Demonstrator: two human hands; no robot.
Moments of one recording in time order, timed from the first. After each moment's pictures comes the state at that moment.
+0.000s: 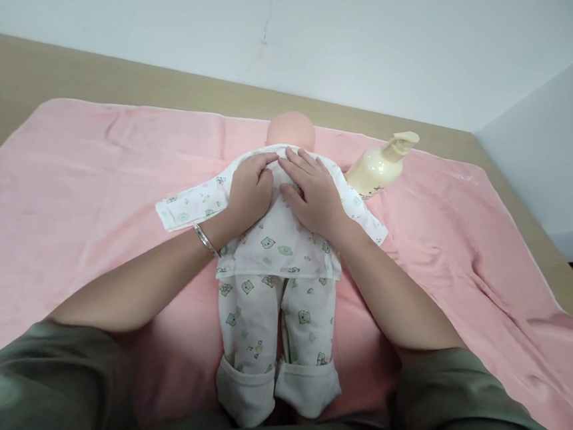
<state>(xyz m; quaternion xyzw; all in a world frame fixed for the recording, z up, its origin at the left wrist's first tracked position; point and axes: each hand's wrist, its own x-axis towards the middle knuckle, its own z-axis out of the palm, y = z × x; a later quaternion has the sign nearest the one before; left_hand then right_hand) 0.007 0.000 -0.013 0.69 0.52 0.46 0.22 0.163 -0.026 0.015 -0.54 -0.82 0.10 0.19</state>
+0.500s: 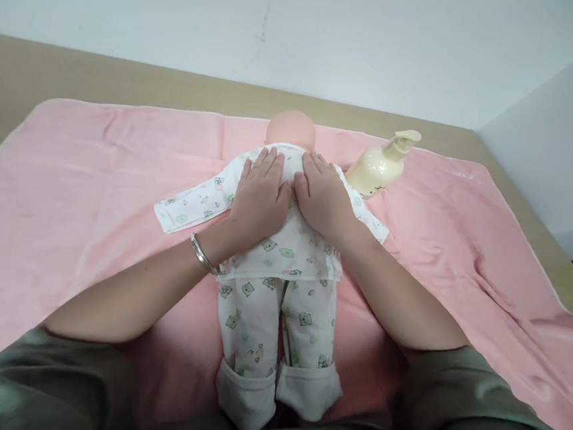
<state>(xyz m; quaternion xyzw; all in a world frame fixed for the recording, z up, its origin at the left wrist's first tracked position) 0.016 -0.026 0.005 0.79 0.55 0.24 0.15 0.160 -0.027 0.023 -0.63 -0.76 0.07 0.15</state>
